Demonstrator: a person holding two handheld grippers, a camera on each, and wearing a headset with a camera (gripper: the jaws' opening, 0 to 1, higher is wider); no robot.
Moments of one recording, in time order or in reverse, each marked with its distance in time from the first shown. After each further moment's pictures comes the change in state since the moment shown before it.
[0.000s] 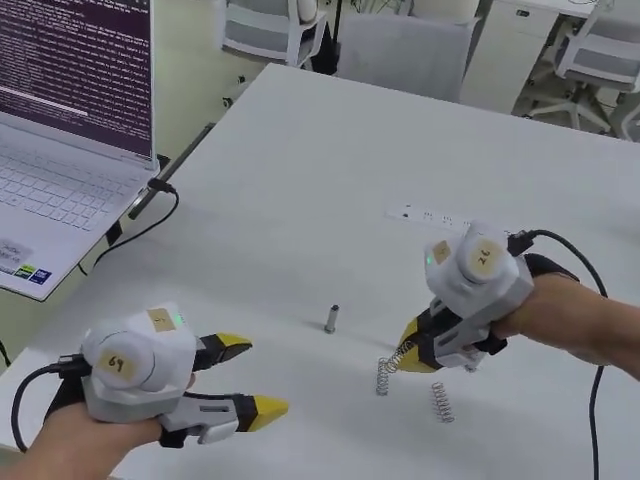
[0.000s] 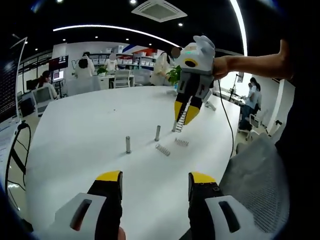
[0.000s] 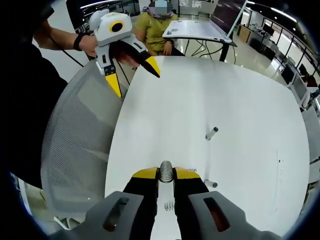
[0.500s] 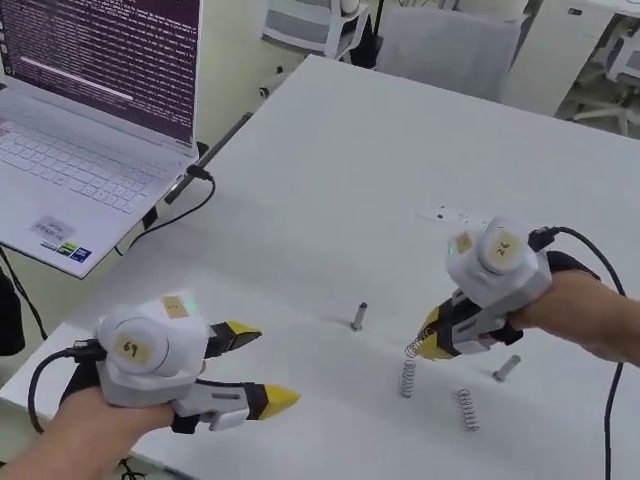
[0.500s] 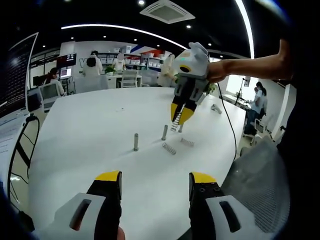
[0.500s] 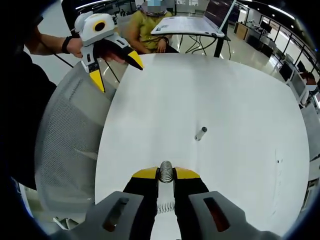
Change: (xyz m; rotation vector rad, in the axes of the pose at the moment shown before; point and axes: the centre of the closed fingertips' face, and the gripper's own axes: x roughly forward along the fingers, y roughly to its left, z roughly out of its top) left arm -0.010 0.010 -0.004 -0.041 -0.013 0.050; right arm 0.013 -0.031 0.000 0.019 0.018 -0.014
